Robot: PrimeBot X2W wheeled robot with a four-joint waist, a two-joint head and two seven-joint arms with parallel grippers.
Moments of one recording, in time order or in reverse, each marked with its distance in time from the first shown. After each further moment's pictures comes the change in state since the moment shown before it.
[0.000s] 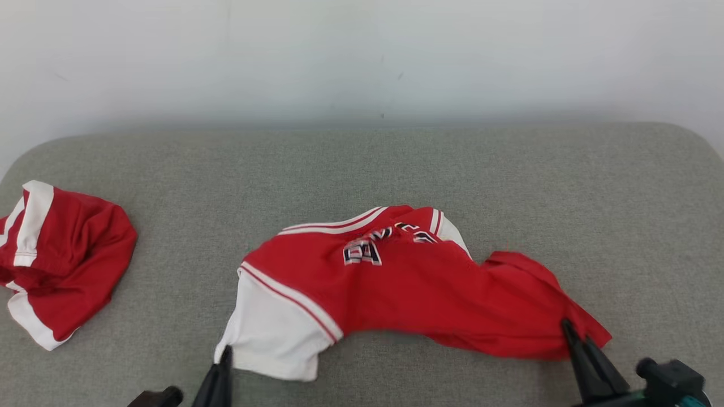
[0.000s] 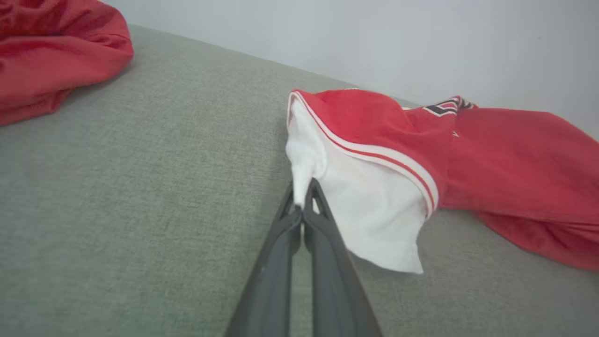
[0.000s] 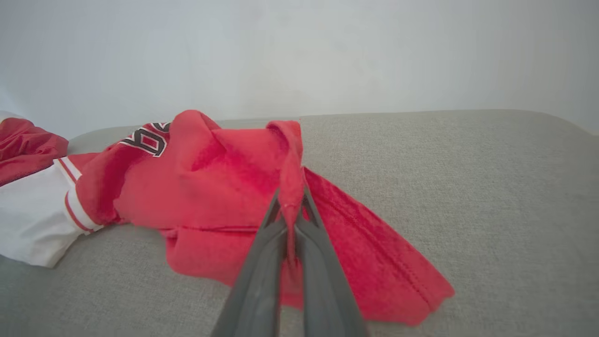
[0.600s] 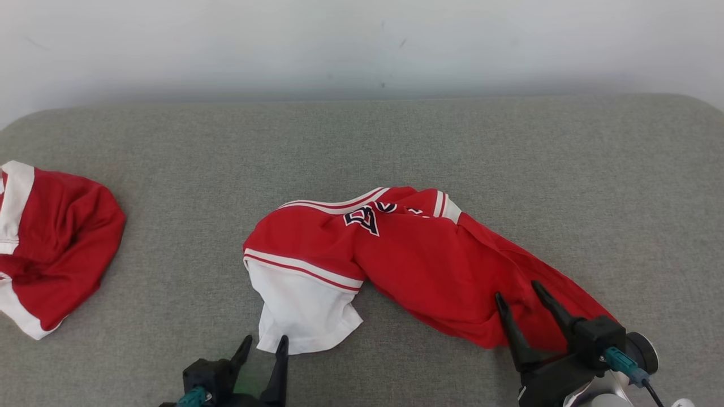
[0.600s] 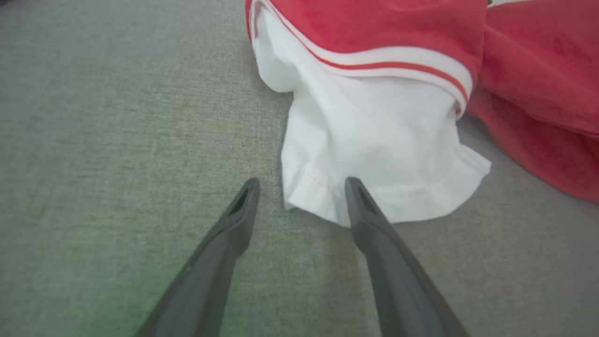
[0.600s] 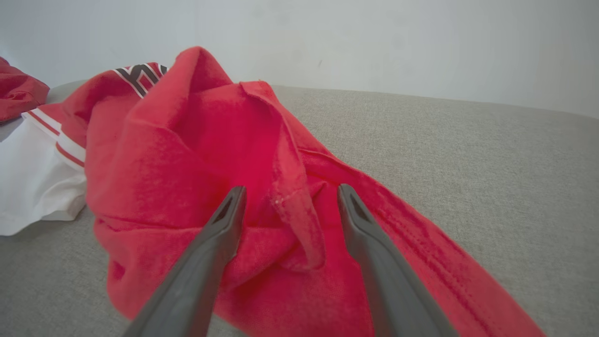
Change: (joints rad) left arm -0.160 -0.040 -0.078 0.245 0.079 0.000 0.000; right arm -0.218 0.087 0.060 0.225 -0.177 0.000 0.000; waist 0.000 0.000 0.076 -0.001
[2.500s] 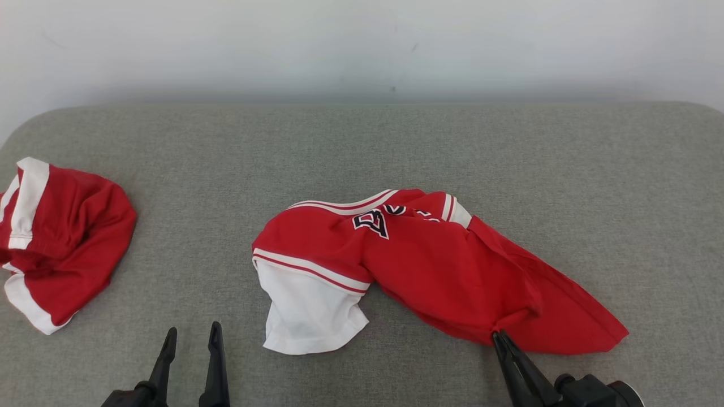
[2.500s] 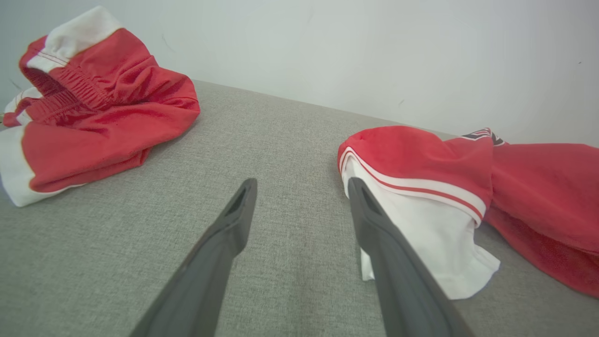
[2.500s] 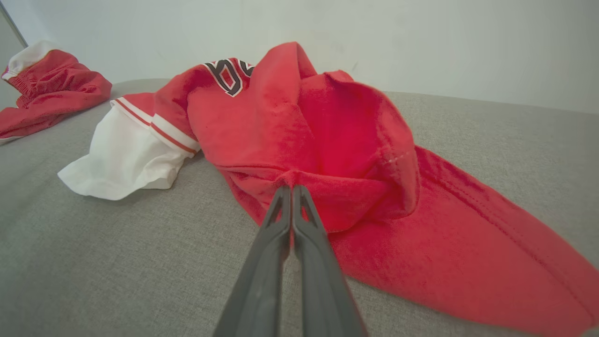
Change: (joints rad) left arm 0.222 0.001 0.201 -0.446 0.049 0.033 0.000; right arm 0.229 0.089 -0.030 -0.231 -0.125 0.000 0.001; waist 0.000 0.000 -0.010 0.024
